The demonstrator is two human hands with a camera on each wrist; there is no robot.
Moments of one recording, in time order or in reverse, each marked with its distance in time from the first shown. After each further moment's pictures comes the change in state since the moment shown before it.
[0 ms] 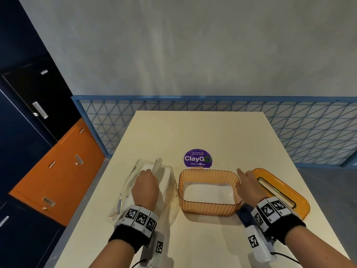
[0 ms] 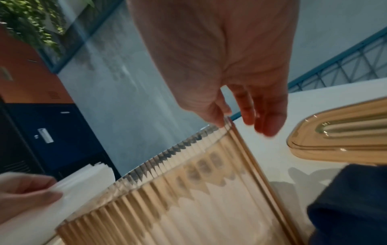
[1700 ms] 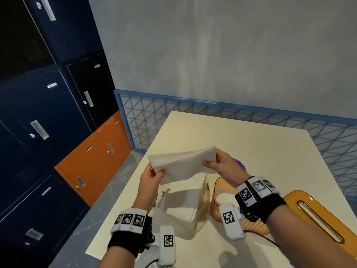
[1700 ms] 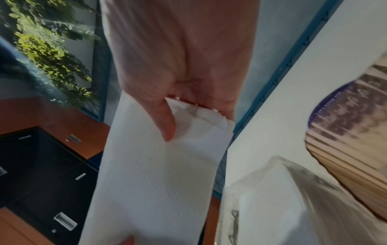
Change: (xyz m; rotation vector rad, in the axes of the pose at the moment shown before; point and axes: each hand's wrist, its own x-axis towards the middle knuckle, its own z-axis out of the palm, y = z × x) left_hand 0.001 -0.078 -0.050 -1.326 0.020 -0.173; right_hand -0.002 -0.183 -0.009 0.866 -0.296 -0.524
